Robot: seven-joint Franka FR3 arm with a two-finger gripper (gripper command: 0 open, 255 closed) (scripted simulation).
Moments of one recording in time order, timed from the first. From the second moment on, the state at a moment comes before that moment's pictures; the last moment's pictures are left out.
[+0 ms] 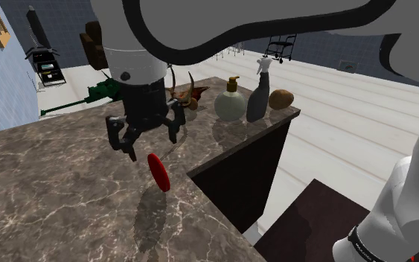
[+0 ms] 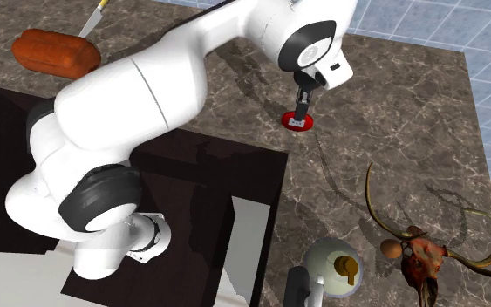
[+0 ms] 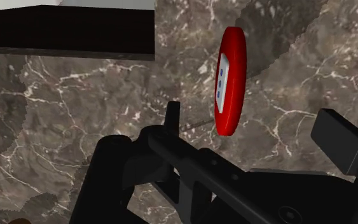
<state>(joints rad) 0.22 0.15 0.61 -1.53 -0.11 1.68 0.86</state>
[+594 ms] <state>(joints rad) 0.21 0.15 0.61 -1.60 -0.11 1.75 0.86</state>
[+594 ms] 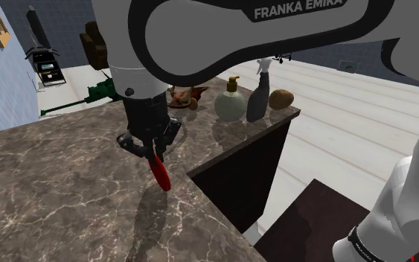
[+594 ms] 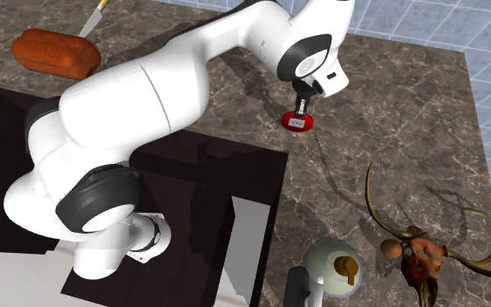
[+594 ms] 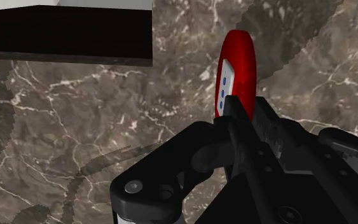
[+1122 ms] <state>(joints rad) 0.21 0.14 0.61 -1.59 -0.11 1.73 0.86</state>
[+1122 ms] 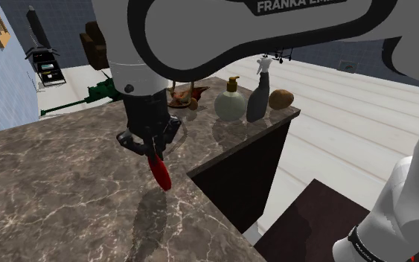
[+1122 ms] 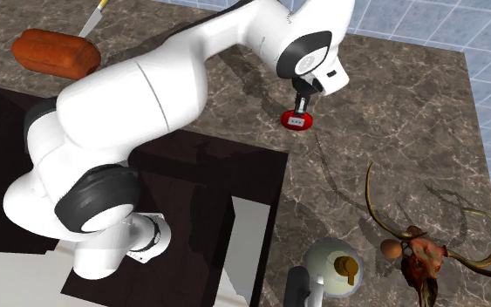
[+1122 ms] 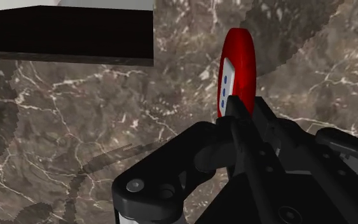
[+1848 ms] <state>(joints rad) 0.23 0.18 0.61 -1.40 -0.13 1.58 0.86</state>
